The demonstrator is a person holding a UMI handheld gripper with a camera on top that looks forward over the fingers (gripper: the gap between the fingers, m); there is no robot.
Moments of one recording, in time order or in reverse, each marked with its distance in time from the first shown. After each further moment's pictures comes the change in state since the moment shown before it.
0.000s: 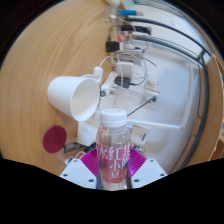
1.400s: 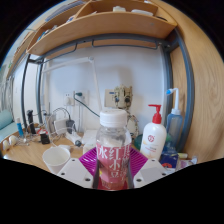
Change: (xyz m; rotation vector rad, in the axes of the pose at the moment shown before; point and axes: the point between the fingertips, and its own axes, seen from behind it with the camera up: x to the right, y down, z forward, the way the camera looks) arm -0.047 0.006 0.011 0.278 -0.030 1.804
